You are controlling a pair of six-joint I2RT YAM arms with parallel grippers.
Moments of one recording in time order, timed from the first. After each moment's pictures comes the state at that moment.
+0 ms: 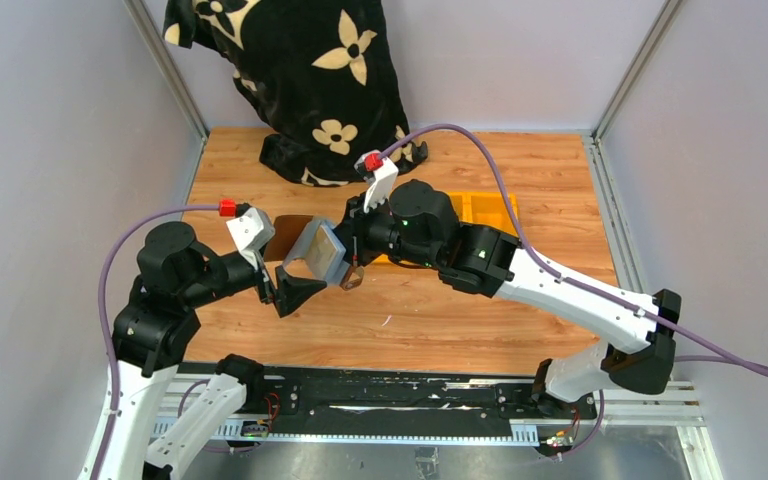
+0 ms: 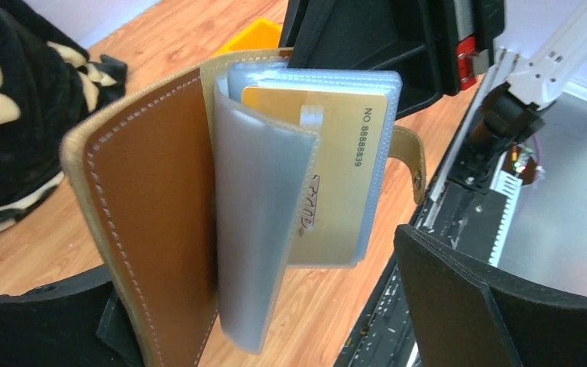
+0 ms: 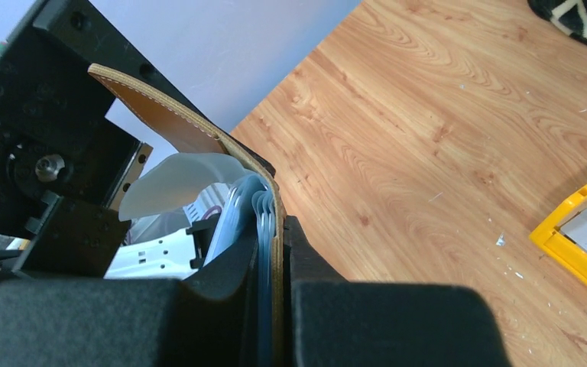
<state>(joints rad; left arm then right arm) -0.31 0.63 1.11 -0.72 0.73 0.09 1.16 1.40 1.52 -0.34 0.04 0.52</state>
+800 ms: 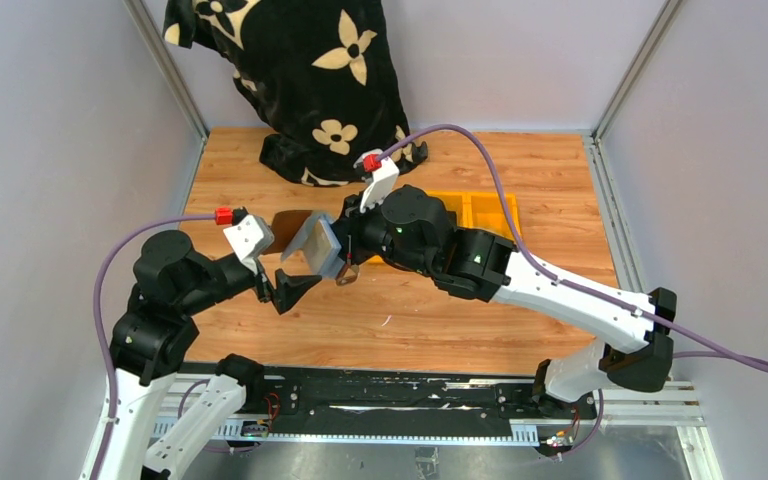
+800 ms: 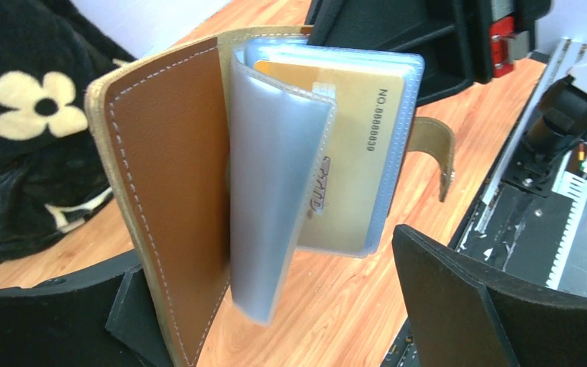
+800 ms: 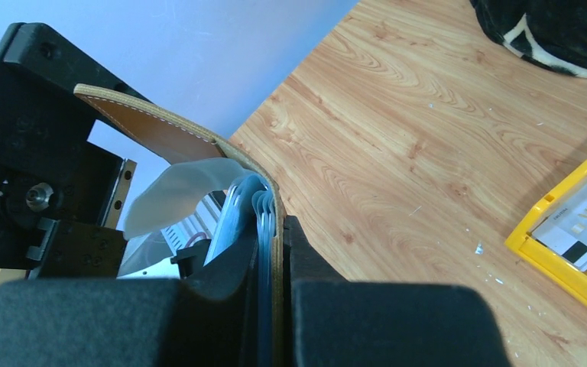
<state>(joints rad) -0.33 0.59 1.07 -0.69 0.60 0.18 1.21 1.43 1.56 -0.33 0.21 0.51</state>
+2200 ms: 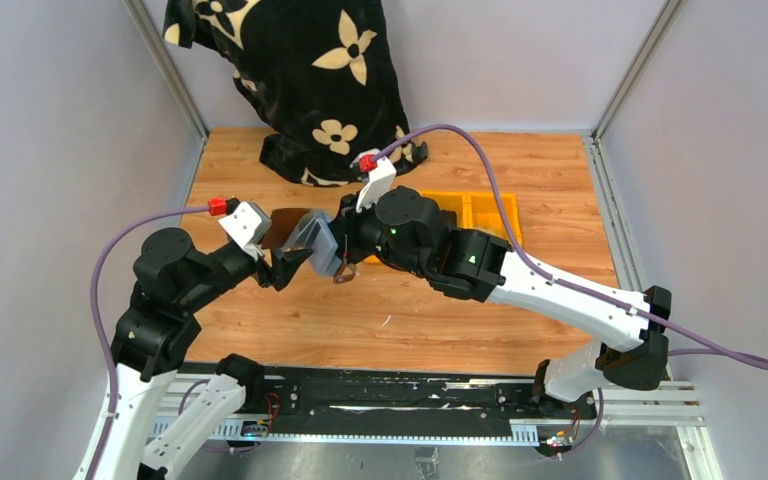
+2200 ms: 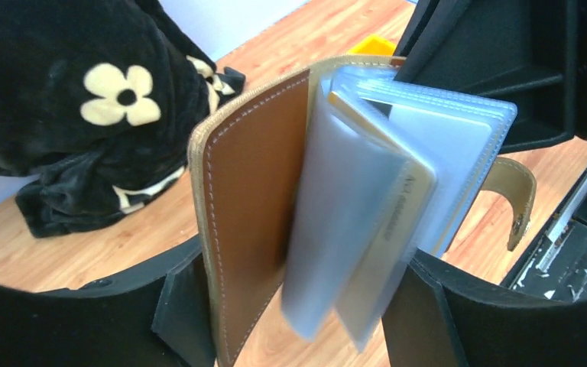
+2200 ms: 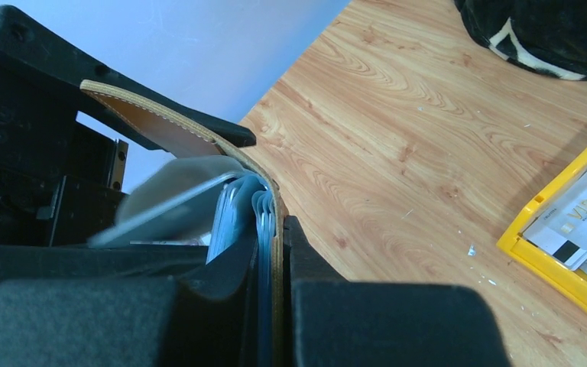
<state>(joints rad) -0.36 0.60 1.07 -0.62 0.42 0.17 1.22 1.45 1.58 -0.34 0.26 0.51</state>
